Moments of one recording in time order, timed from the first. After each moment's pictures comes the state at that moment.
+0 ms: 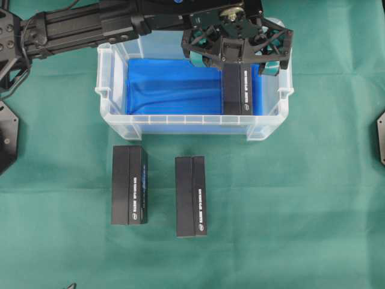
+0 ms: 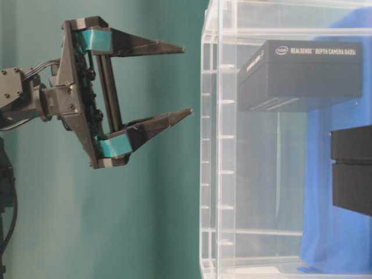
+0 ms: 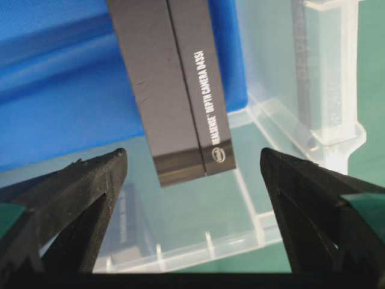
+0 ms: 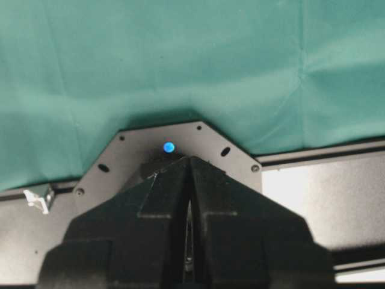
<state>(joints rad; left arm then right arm) 0.17 0.54 -0.72 0.04 1.48 -1.22 0.00 -0.73 0.51 -0.09 1.62 0.25</state>
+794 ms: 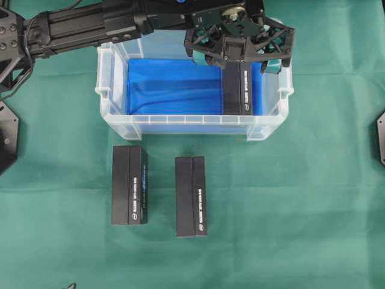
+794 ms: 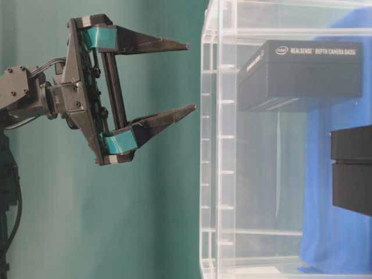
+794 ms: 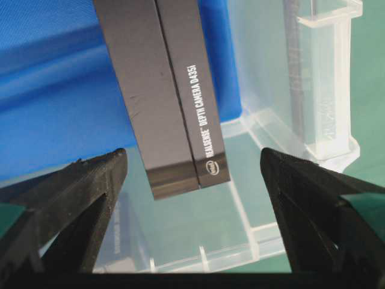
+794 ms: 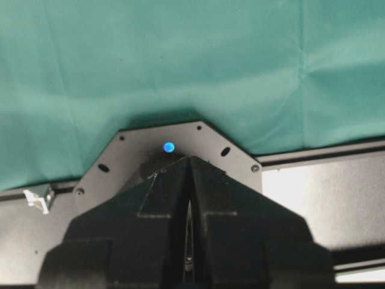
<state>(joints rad) 0.18 0.54 -0.72 0.04 1.47 -1.22 0.00 -0.73 0.52 -0.09 1.62 0.25</state>
